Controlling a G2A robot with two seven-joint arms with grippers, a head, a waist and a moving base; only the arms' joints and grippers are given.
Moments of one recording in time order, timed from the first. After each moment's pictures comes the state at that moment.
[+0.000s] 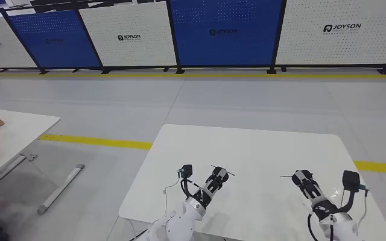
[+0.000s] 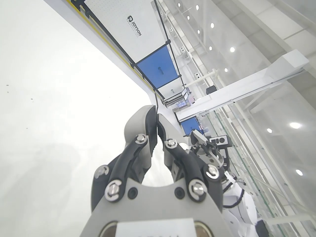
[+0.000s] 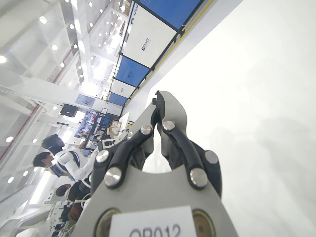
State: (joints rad) left arm 1.53 -1.21 -0.98 -1.74 0.12 -0.07 0.16; right arm -1.69 -0.89 1.33 -2.03 0.05 0.19 0.01
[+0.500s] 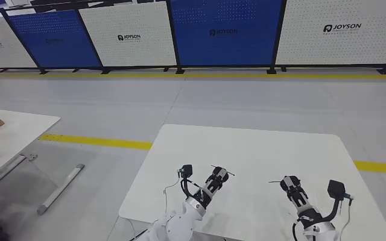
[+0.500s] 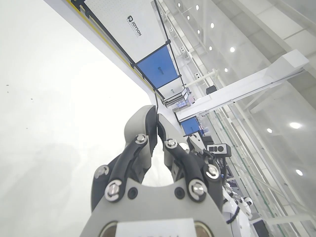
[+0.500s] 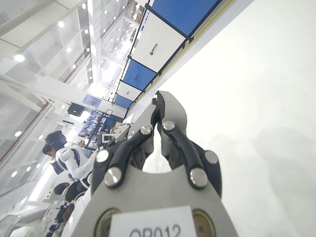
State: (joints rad) left arm 1.53 -1.21 -0.98 -1.74 0.12 -0.07 0.16; right arm -1.70 -0.92 1.21 -2.01 -0.05 0.12 -0.09
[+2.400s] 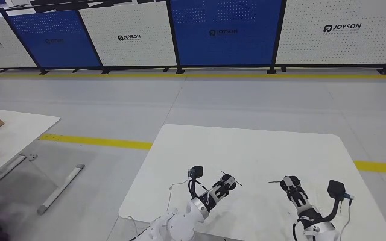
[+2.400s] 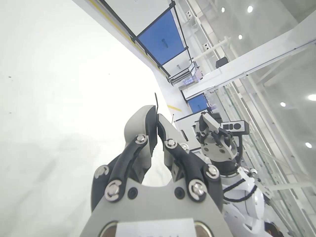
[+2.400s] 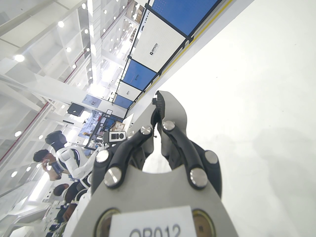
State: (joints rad) left arm 1.50 -1.22 -0.96 -1.69 0.18 -0.07 -0.02; right arm -1.70 -0.92 1.21 -2.01 -0.05 0.12 -0.09
